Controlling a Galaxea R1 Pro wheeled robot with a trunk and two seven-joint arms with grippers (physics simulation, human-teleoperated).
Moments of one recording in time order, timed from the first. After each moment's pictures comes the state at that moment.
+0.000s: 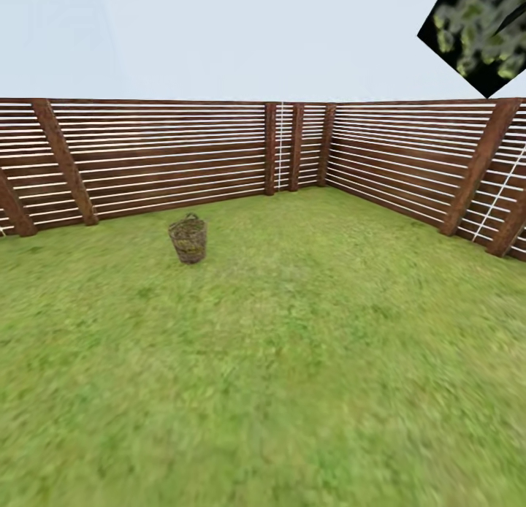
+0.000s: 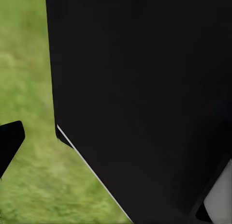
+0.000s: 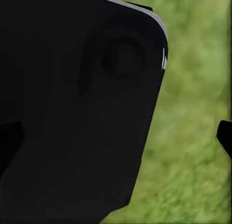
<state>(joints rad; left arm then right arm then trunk) -0.01 -0.02 0.08 -0.04 0.00 0.01 0.01 -0.03 -0.02 0.11 -0.02 0.09 -0.18 0.00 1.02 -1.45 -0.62</state>
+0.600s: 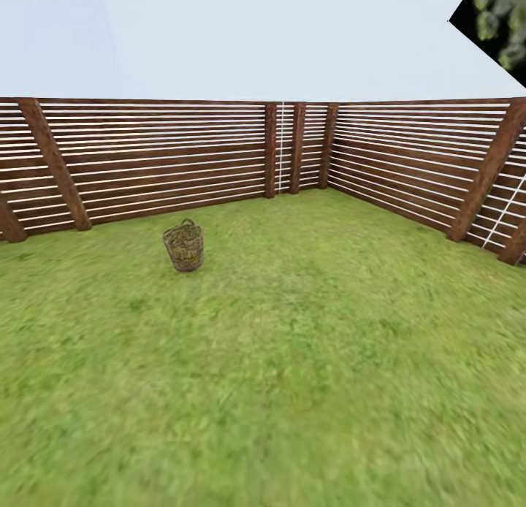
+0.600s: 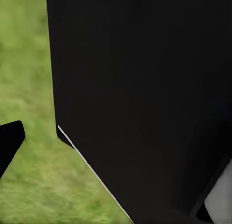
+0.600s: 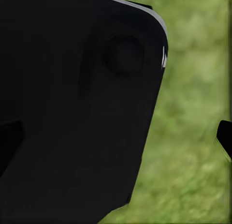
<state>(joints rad) -0.01 -0.02 0.08 -0.04 0.00 0.02 0.01 -0.03 -0.02 0.11 -0.01 0.09 -0.18 0.00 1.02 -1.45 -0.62</state>
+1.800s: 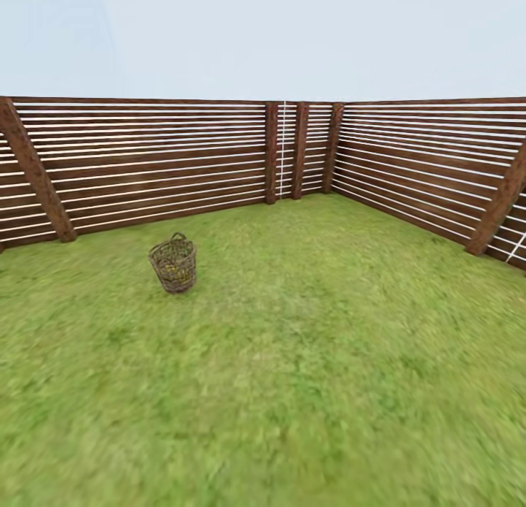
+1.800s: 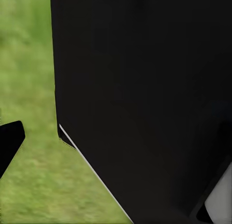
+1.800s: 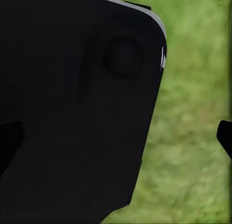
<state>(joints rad) -0.01 -0.02 0.08 -0.04 0.01 0.02 0.01 -0.03 -0.02 0.11 -0.01 0.08 -0.19 0.00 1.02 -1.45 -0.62</state>
